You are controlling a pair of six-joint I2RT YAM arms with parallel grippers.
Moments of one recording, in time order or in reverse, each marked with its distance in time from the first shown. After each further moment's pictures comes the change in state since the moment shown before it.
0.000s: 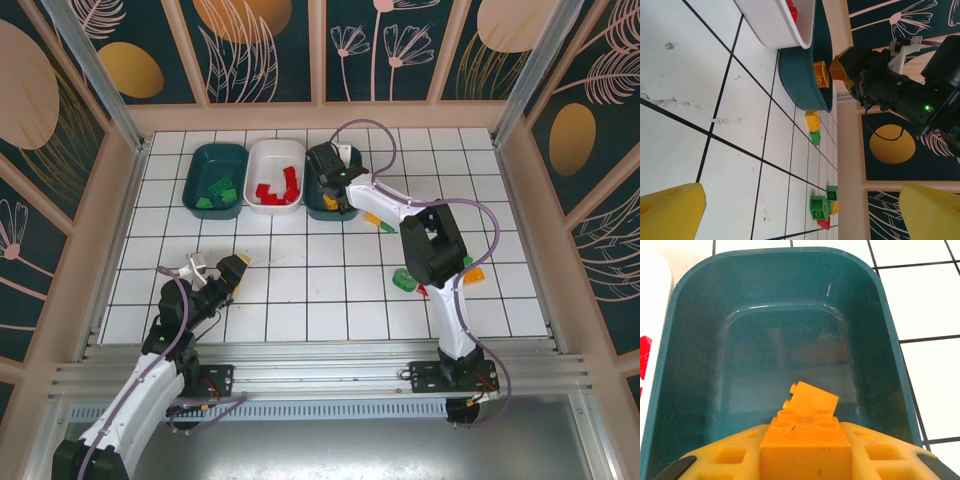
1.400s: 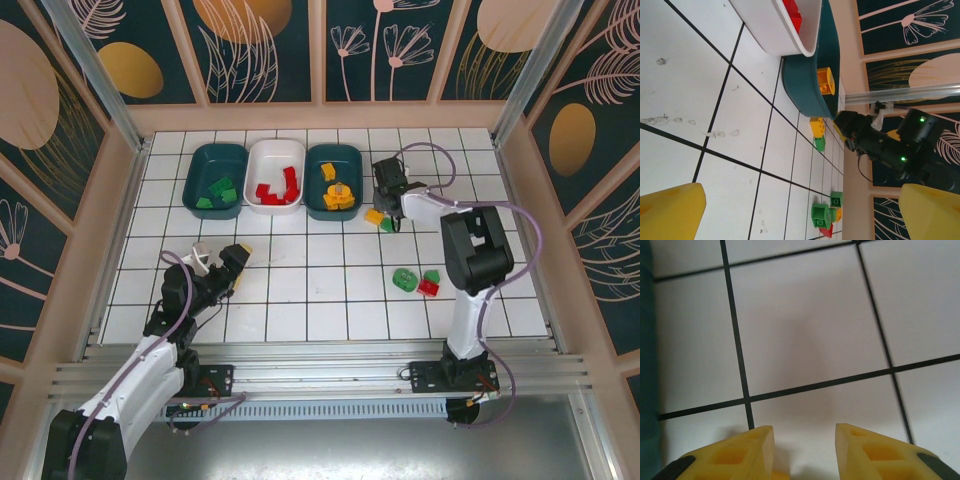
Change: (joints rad) left arm 0.000 0.208 0.102 0.053 -0.013 0.020; right arm -0.273 -0.214 -0.491 0.163 -0.190 -0.092
